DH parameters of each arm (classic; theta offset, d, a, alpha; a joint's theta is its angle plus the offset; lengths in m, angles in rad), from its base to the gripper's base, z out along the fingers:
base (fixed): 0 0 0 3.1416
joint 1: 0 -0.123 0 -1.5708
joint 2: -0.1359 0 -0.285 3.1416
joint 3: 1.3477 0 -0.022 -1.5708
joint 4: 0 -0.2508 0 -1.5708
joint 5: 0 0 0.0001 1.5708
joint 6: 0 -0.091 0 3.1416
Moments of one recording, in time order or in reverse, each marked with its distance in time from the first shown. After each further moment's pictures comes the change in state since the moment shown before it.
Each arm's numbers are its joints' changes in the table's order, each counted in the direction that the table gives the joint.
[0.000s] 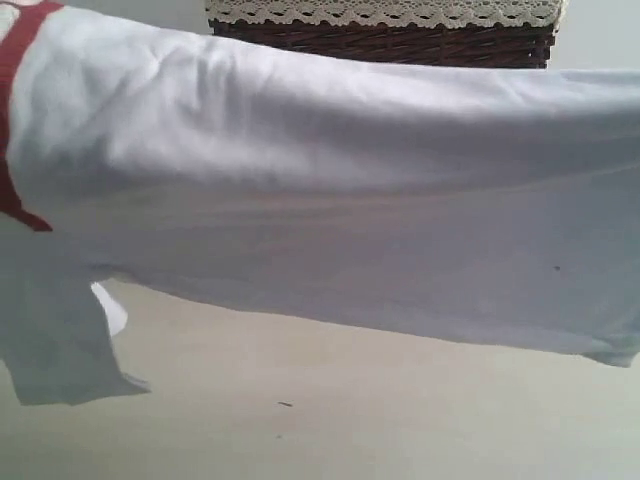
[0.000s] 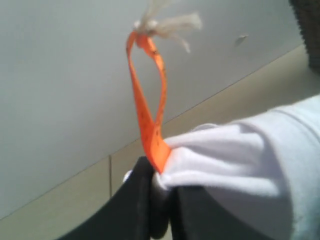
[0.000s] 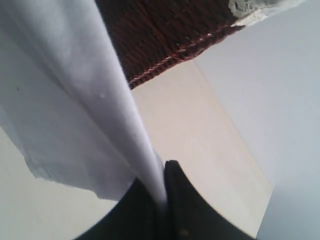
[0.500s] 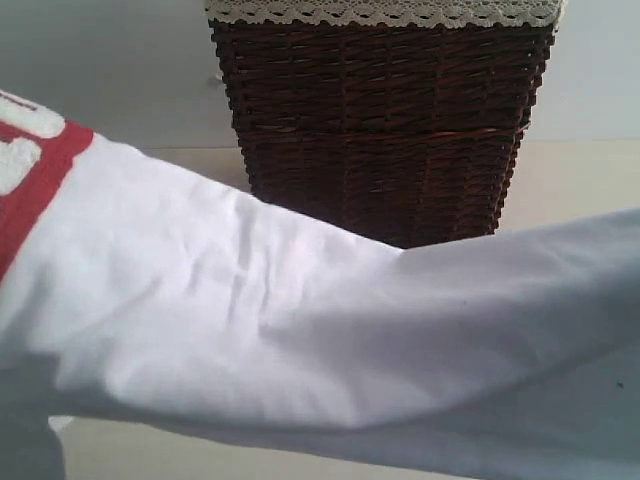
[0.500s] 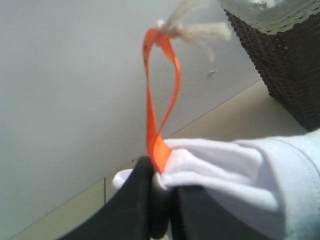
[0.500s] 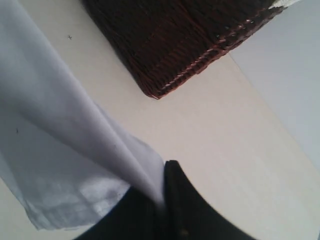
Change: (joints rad) left arm 0.000 0.264 0.000 0.031 -0.168 0.084; right arm 0.000 0.133 0.000 -0.174 -0.122 -0.009
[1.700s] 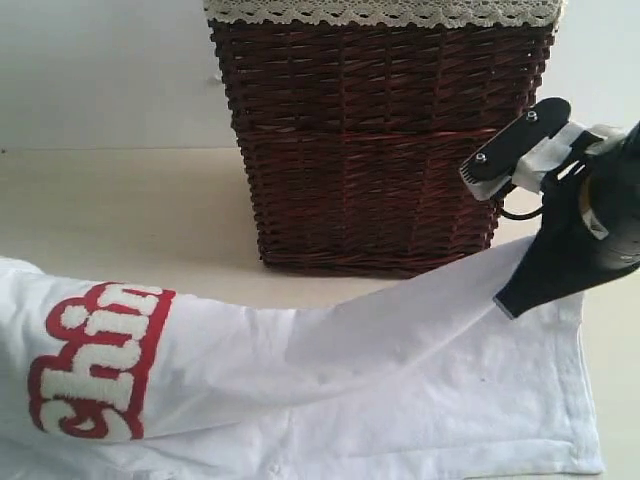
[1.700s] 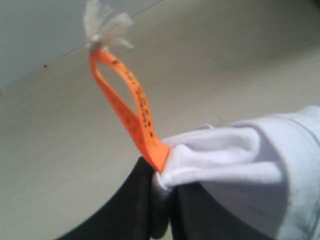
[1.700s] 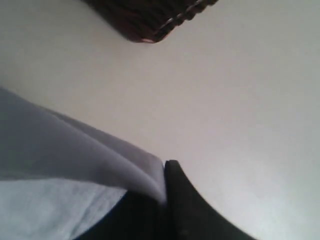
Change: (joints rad) left arm 0.100 -0.467 0.720 0.753 0.686 -0.980; right arm 0.000 -0.800 0.155 0.444 0.401 -0.824
